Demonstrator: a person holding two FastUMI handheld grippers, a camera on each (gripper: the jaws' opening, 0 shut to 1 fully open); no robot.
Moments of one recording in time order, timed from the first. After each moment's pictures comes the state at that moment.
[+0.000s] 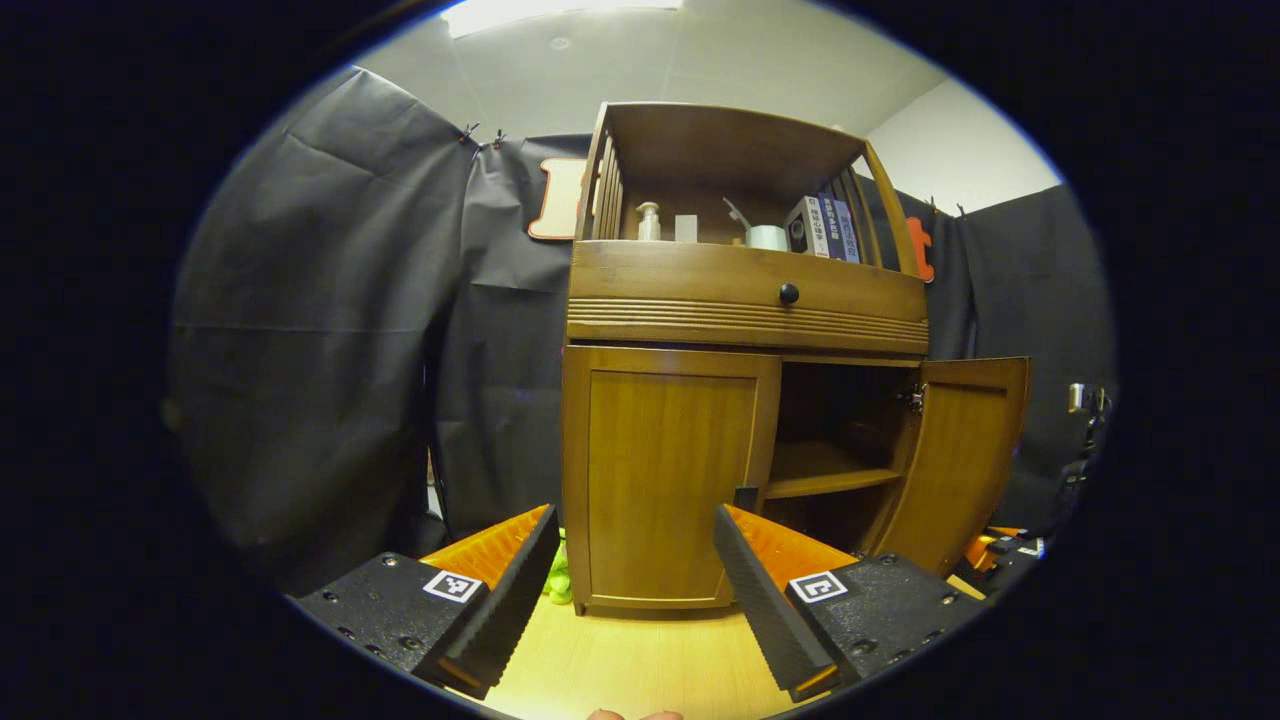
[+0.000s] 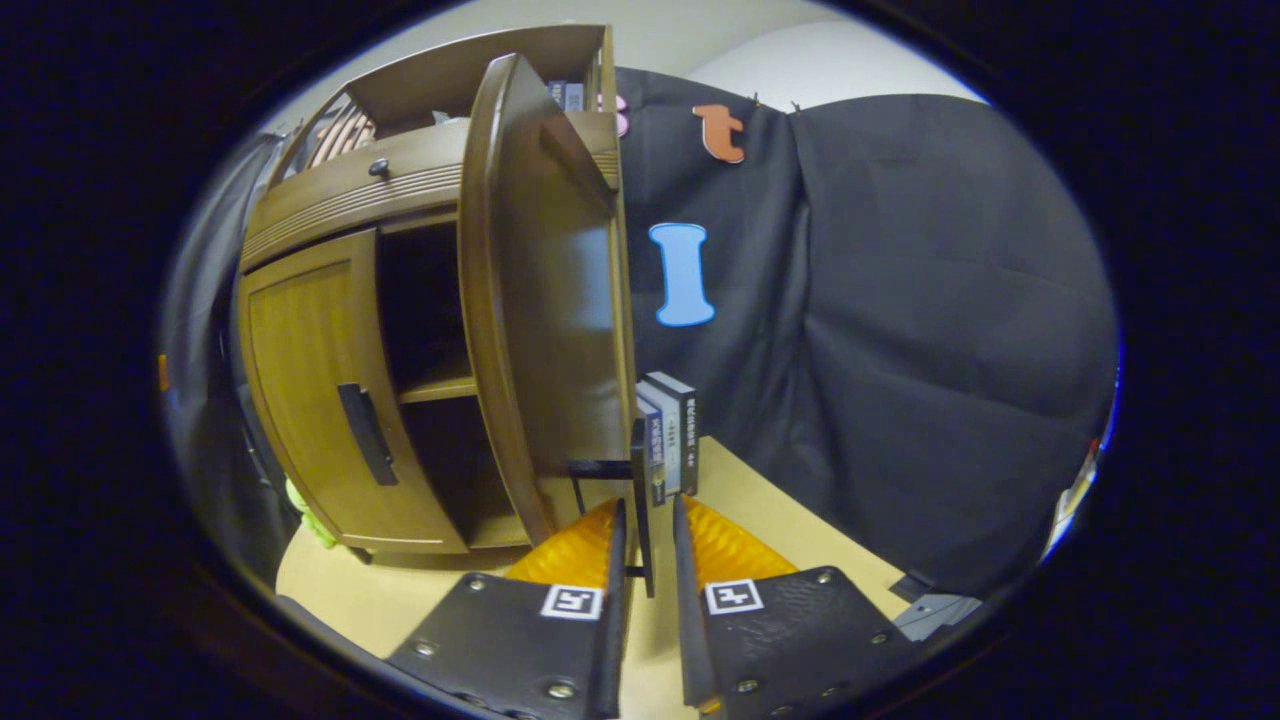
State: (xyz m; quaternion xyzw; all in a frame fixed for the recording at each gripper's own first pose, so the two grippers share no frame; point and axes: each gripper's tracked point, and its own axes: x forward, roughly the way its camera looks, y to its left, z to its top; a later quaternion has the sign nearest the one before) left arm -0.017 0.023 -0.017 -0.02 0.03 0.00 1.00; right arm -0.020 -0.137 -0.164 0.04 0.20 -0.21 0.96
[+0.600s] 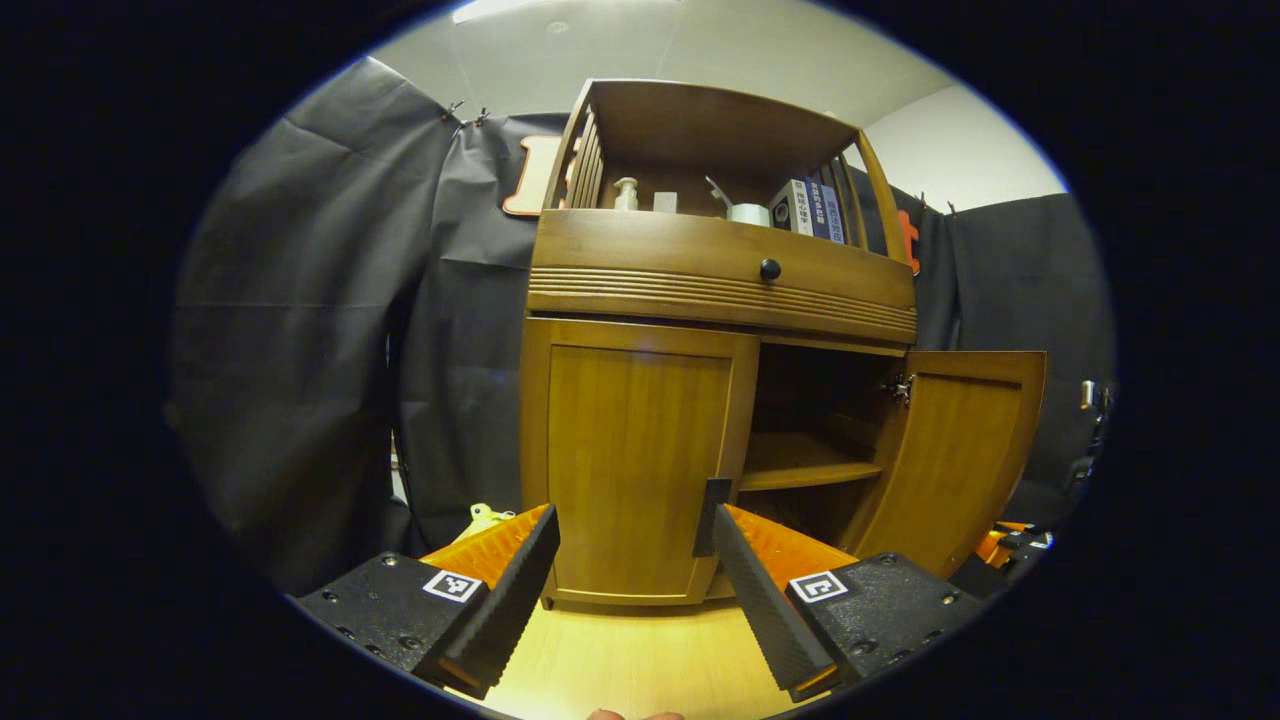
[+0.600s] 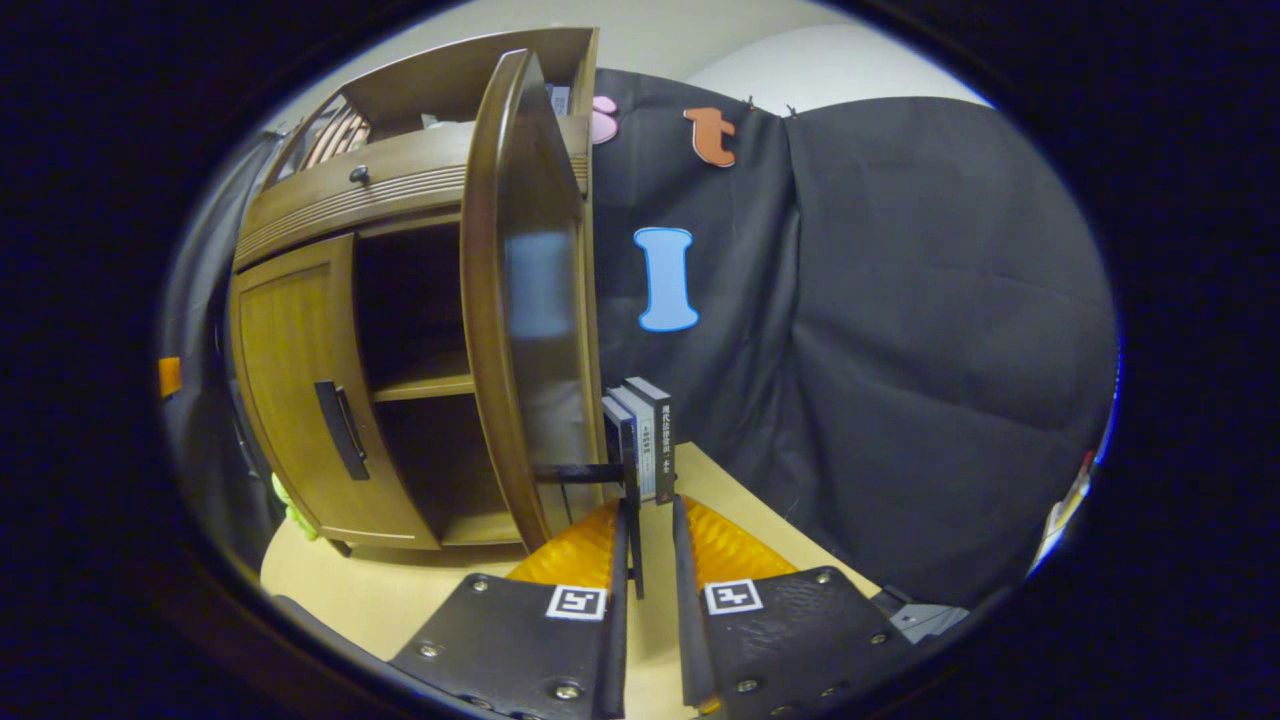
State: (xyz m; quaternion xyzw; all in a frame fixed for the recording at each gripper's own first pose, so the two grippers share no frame) left arm 0.011 -0.006 -0.037 -0.03 0.05 -0.04 1.00; right arm -0.027 -0.167 -0.163 0.03 0.20 -0.20 0.96
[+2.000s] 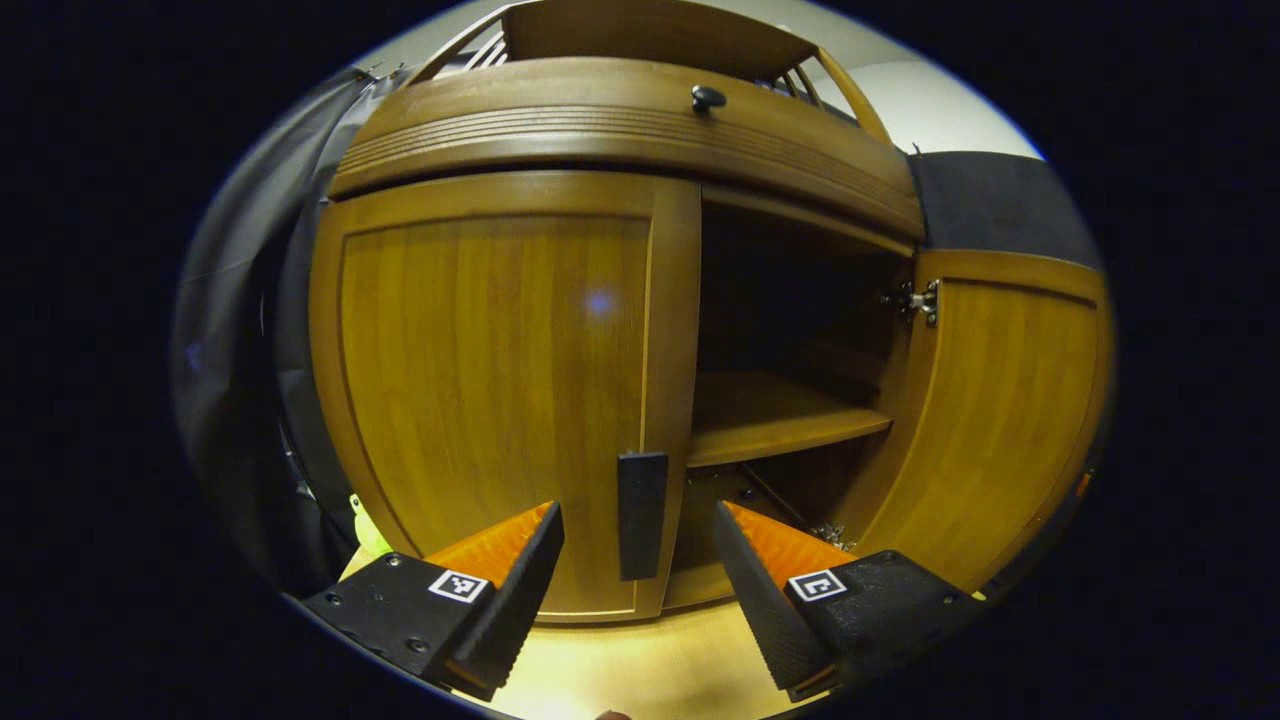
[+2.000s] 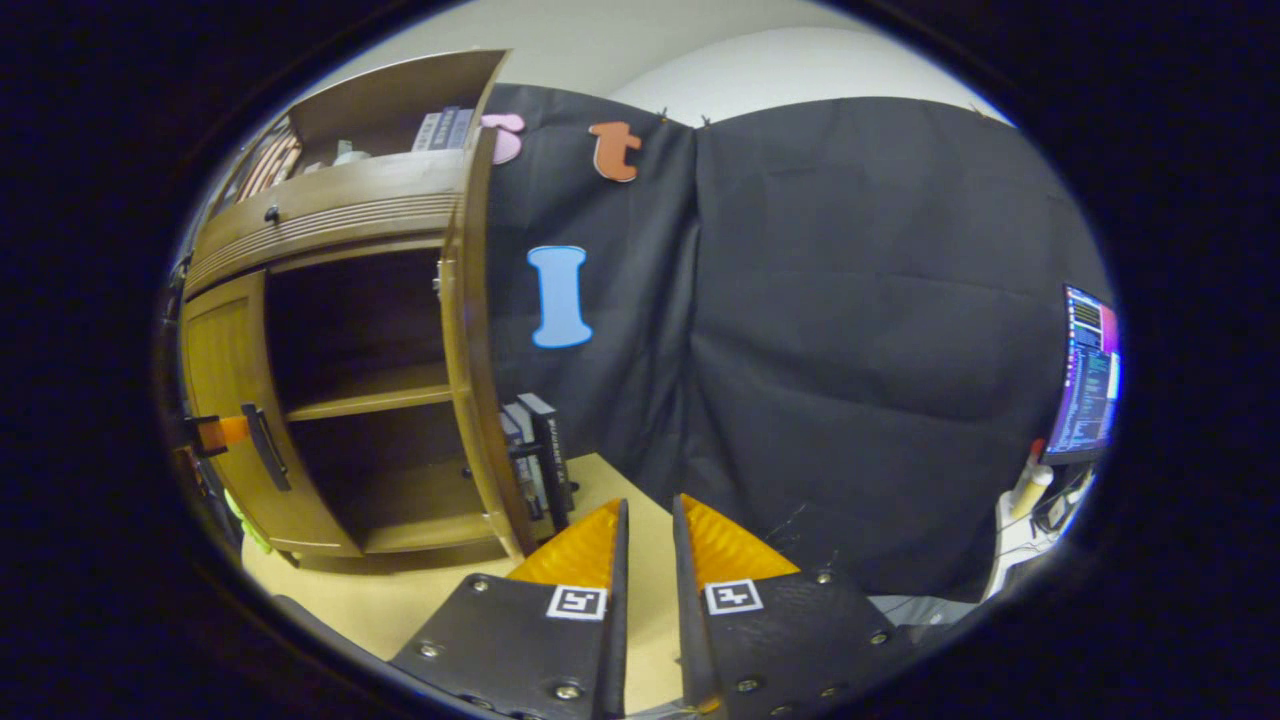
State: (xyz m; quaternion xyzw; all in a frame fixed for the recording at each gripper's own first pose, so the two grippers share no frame) left arm 0.150 -0.095 -0.136 0.00 0.14 -0.12 0.98; right arm -0.115 -0.275 -0.131 0.03 0.18 -0.34 0.92
